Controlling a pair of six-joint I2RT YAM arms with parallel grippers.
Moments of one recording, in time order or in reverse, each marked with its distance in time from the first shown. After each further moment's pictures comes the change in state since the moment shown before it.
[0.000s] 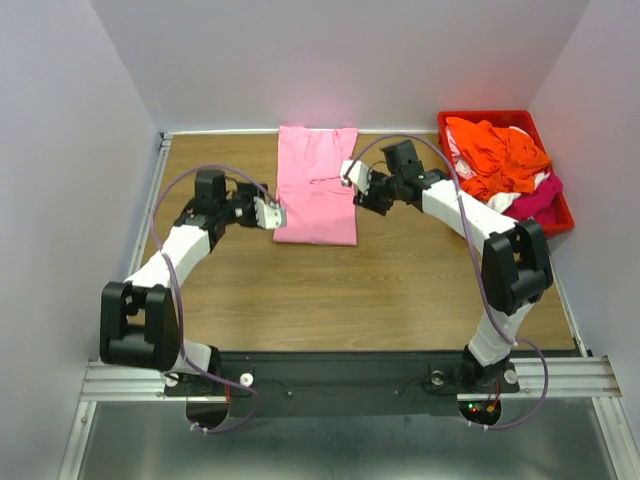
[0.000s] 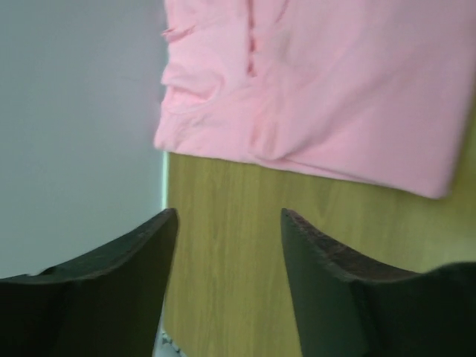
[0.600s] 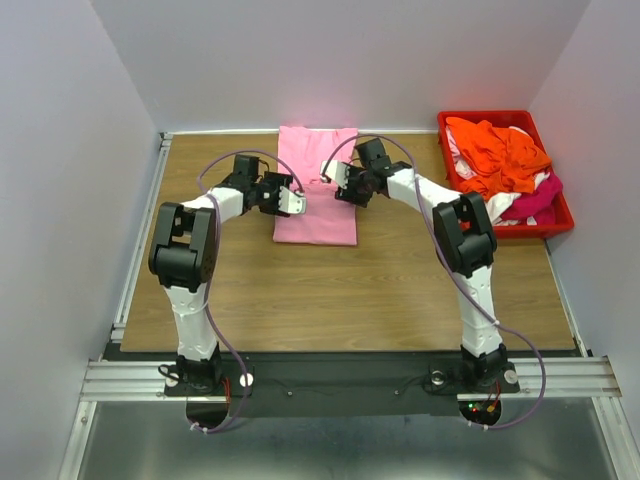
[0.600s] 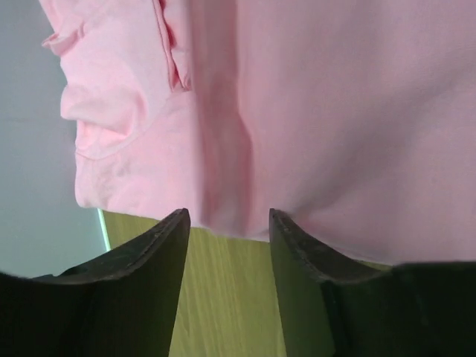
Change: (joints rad) left arm -0.061 0.557 0.336 0.006 -0.050 0.168; right arm 0.014 0.421 0.323 0.035 0.069 -0.081
